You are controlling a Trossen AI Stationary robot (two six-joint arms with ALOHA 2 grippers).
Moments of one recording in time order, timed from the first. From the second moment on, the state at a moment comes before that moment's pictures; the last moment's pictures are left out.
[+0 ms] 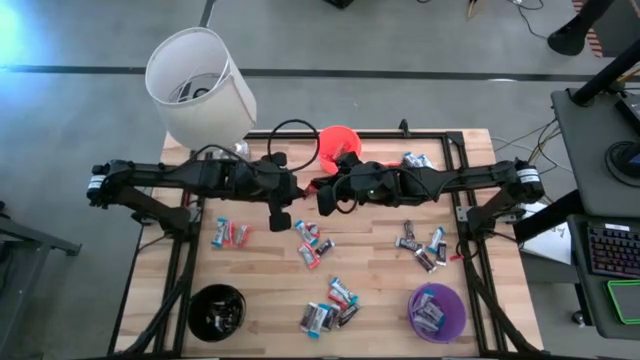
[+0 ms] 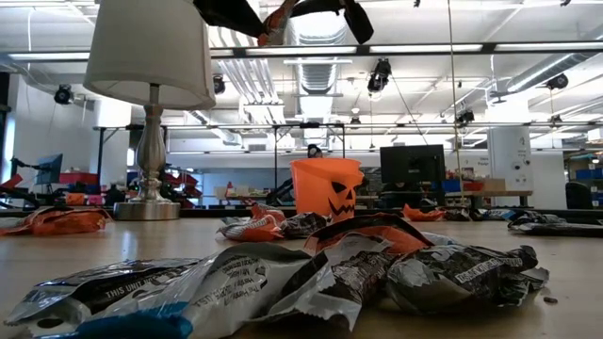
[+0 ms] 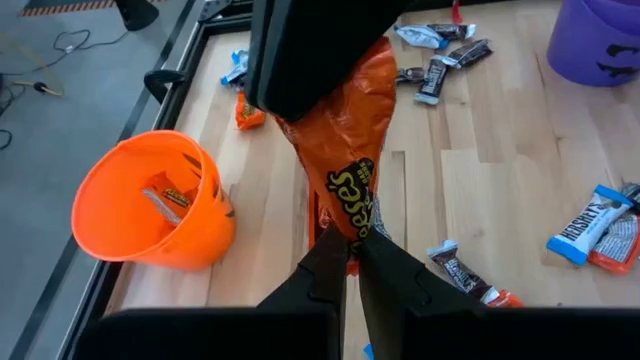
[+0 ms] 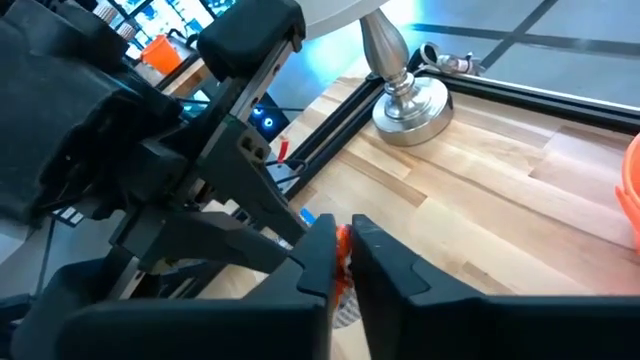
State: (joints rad) left arm -0.02 1.33 1.28 -0.62 -0.22 0.07; right arm 0.05 1.60 1.45 -0.26 0.36 0.75
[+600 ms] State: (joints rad) left arm -0.02 1.33 1.28 -0.62 -0.24 0.09; right arm 0.05 1.60 1.46 -0.26 0.31 0.72
